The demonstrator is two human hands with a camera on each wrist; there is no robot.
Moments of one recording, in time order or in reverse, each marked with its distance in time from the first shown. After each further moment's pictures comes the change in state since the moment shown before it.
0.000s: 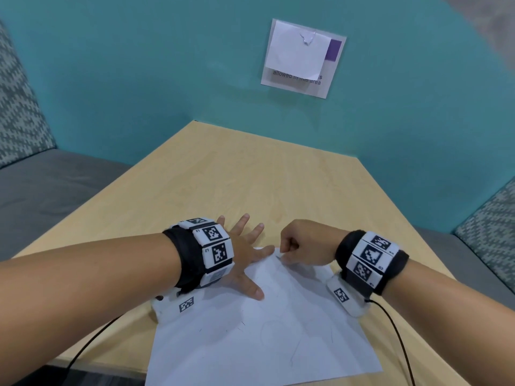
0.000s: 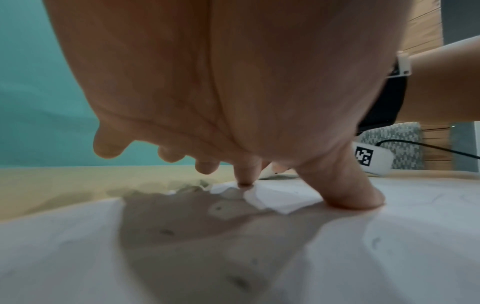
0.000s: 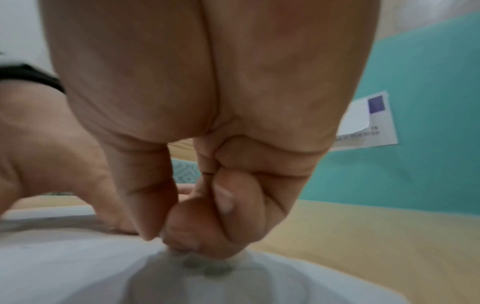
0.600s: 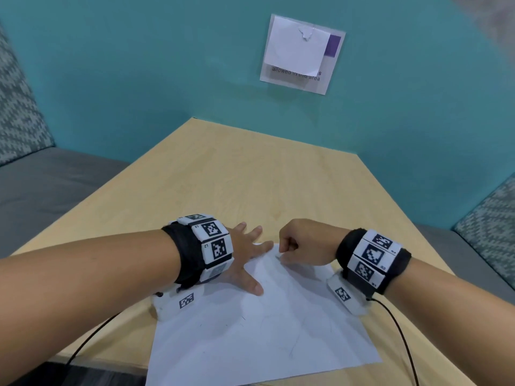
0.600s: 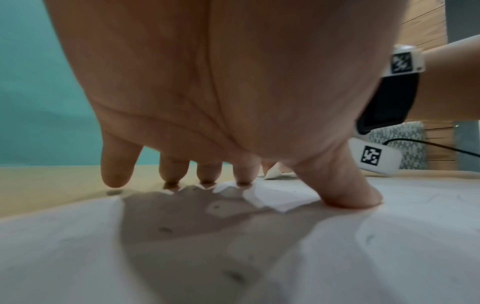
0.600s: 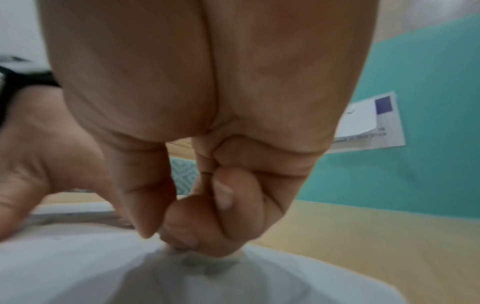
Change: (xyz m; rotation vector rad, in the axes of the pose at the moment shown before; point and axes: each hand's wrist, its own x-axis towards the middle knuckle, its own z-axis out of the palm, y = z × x) left_hand -0.004 0.003 -0.007 -0.013 -0.031 0.027; right_hand -0.003 0.001 0.004 -0.005 0.000 -0.018
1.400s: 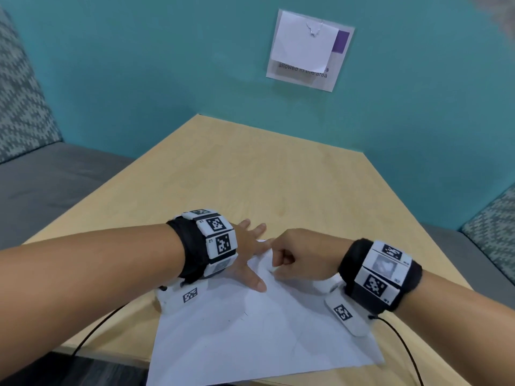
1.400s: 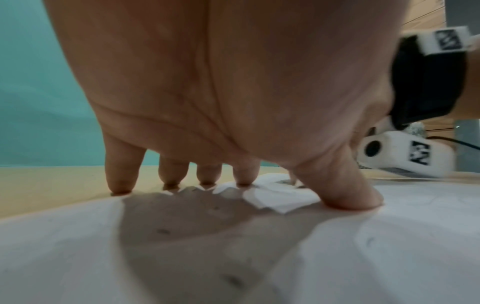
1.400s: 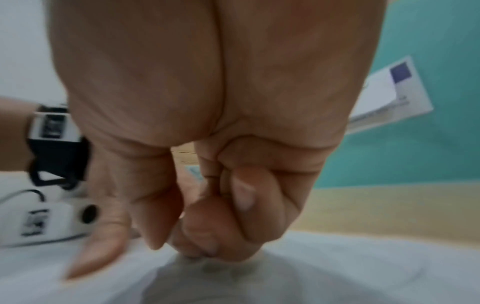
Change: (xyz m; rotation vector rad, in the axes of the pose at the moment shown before) left_hand -0.004 0.001 -0.003 -0.045 -0.013 0.014; right_hand -0.010 -0.019 0.012 -0.006 -0.065 -0.112
